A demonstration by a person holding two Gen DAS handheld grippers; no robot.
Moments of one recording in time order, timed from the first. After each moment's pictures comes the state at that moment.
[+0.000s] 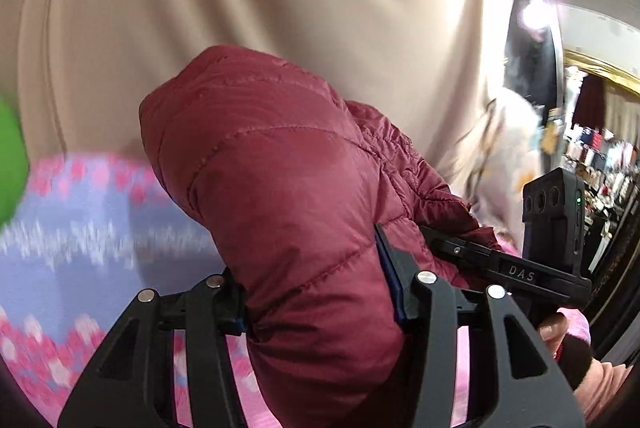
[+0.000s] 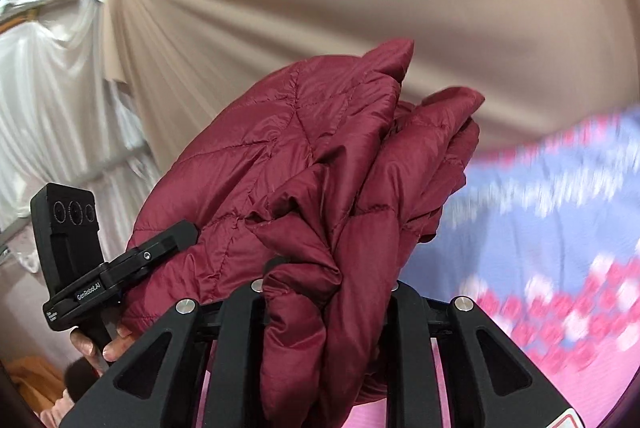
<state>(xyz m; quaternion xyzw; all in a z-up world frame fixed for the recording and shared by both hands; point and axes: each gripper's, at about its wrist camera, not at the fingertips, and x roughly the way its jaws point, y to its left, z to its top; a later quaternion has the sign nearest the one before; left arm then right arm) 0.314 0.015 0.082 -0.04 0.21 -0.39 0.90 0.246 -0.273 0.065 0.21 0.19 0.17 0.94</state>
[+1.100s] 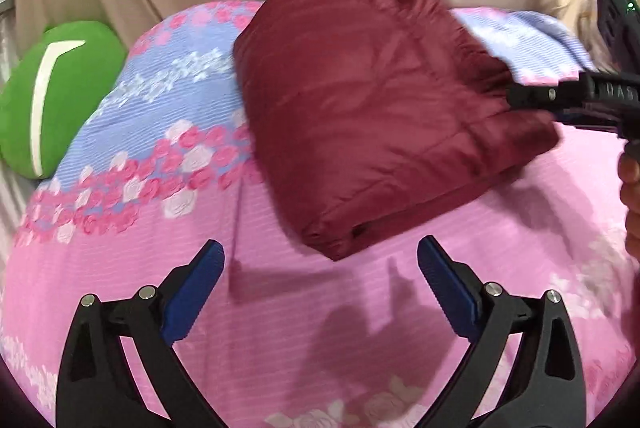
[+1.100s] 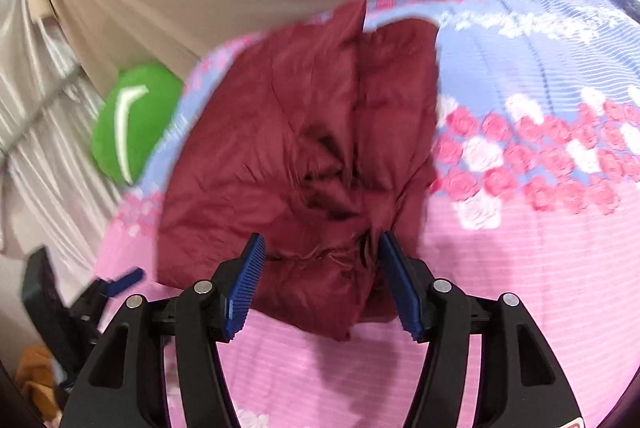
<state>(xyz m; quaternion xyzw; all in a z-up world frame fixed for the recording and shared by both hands) 0.233 0.036 -0.052 0.14 0.35 -0.17 0.91 0.239 -0.236 -0.039 0.20 0.39 0.11 0.89</state>
